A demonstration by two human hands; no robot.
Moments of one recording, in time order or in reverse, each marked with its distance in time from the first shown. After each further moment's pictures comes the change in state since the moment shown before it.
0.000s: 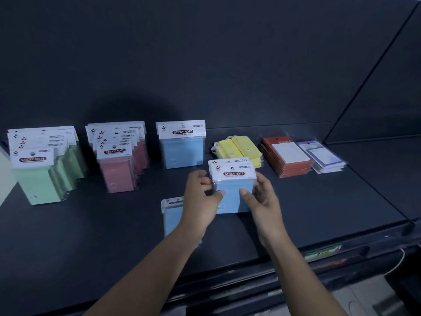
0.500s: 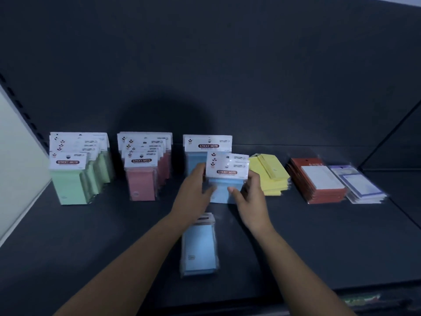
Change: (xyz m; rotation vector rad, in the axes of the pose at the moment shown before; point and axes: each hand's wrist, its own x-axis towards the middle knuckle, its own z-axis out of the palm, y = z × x) left_hand 0.060 -0.005 -0.056 0.362 -0.056 0.339; right_hand 0.062 0.013 0.057 -0.371 -0.183 -0.211
